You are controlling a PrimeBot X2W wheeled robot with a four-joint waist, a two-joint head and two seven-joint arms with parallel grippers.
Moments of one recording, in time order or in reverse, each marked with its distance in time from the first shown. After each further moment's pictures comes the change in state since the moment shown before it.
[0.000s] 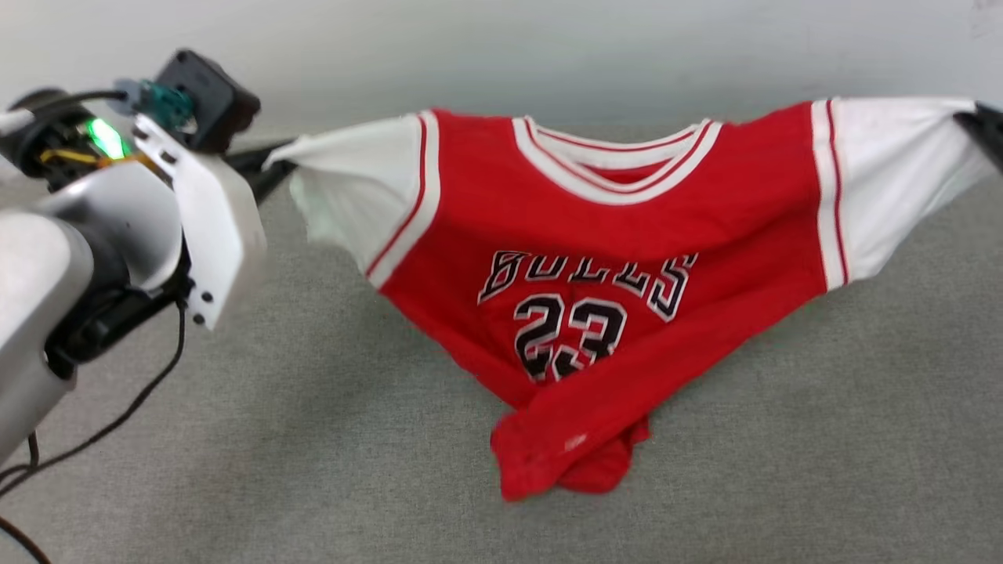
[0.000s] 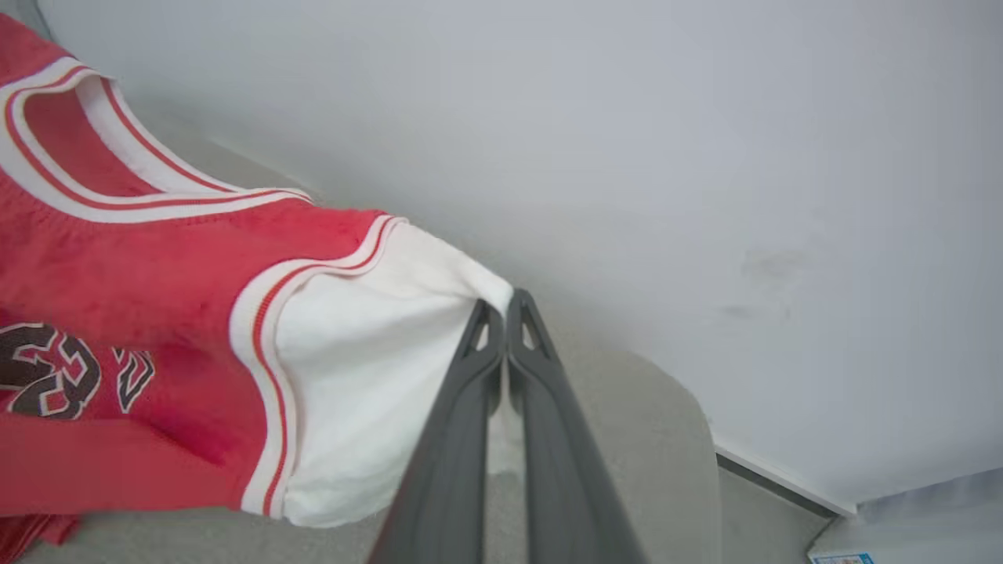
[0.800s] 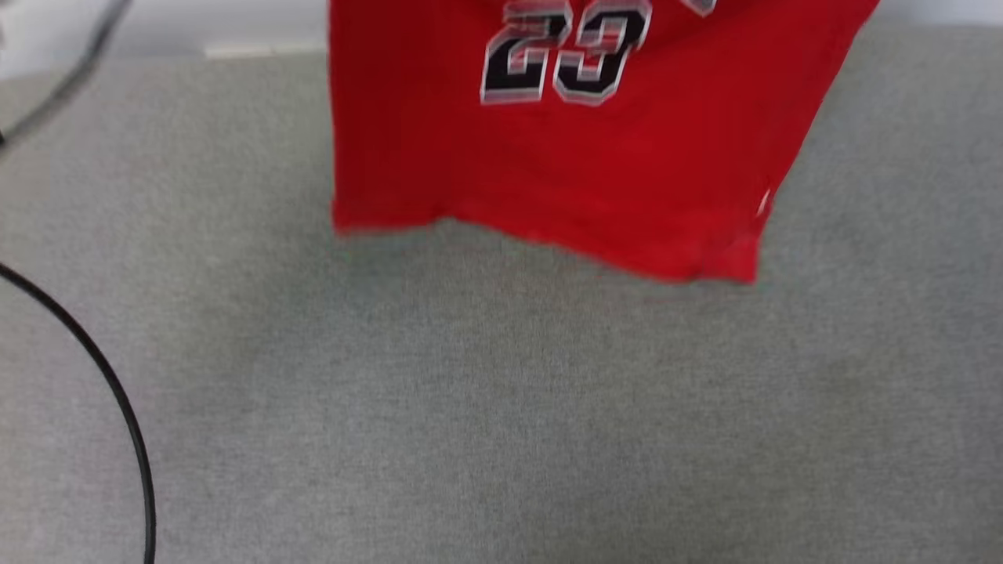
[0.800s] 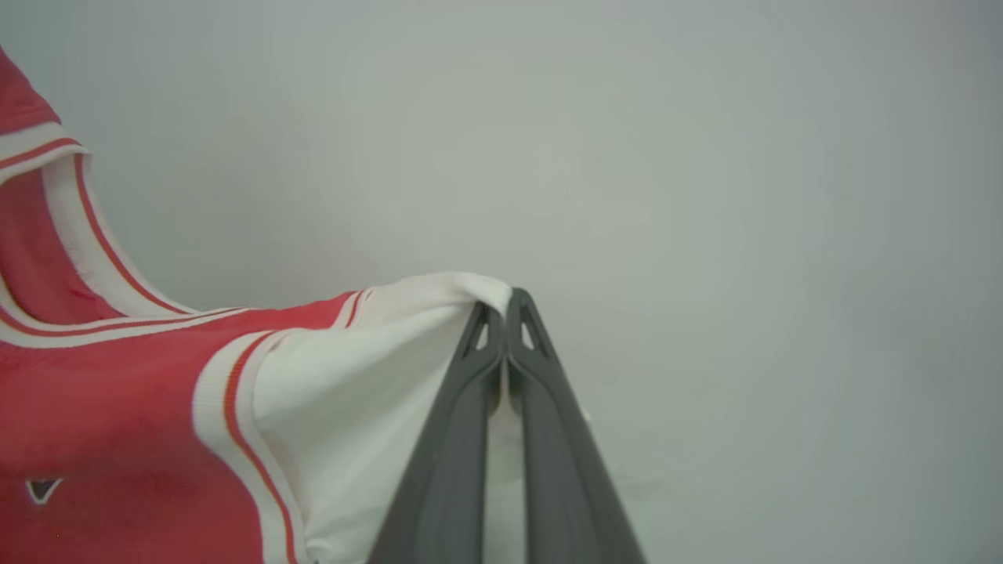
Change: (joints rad) left arm -0.529 -0.262 0.108 0.363 0.184 -0.039 -0.197; right arm -0.585 0.214 -0.065 0.186 -0.311 0.000 0.024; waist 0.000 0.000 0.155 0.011
